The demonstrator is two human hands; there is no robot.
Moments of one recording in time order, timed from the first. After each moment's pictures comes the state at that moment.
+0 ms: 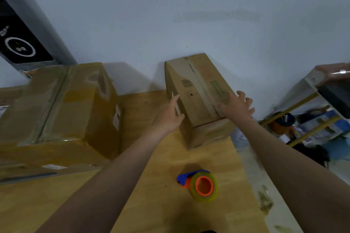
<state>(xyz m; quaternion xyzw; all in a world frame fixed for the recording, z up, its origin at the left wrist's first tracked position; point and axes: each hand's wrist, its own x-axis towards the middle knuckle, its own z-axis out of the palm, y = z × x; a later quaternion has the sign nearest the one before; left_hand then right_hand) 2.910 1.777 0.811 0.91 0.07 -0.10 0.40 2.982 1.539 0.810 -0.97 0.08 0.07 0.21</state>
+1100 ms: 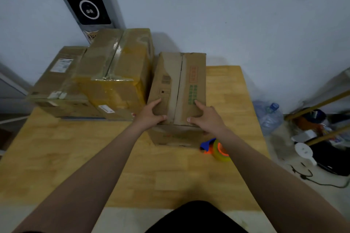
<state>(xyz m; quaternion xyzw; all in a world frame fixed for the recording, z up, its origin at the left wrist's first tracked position) 2.699 1.908 0.779 0.86 0.24 -0.11 0.44 2.774 1.675 0.763 -0.91 -0.10 0.24 0.33</state>
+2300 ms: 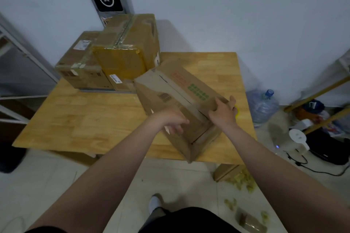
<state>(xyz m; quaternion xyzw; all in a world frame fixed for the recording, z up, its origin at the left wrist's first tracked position) 2.545 1.717 0.834 0.87 0.19 -0.32 0.34 2.624 1.532 0.775 -0.94 -0.04 0.18 0.27</state>
